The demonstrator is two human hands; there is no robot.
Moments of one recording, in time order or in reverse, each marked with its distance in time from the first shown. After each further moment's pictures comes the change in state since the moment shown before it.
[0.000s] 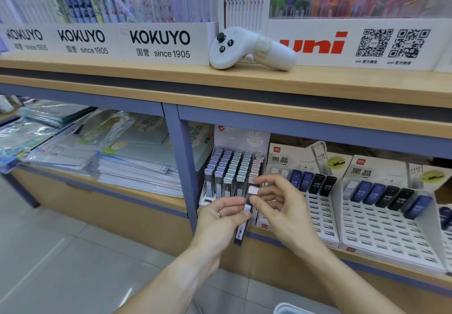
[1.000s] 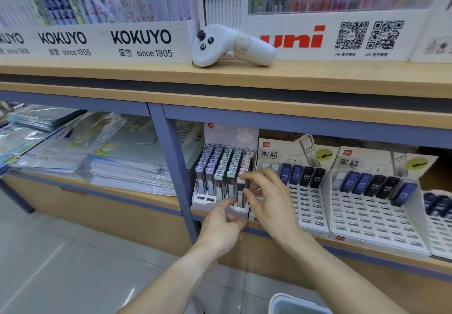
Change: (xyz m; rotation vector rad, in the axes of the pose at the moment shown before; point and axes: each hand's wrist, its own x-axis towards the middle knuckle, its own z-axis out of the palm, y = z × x) left_hand 0.008 -0.018 0.012 0.484 -0.109 0.011; right_hand 0.008 0.020 0.004 -0.438 0.027 -0.254
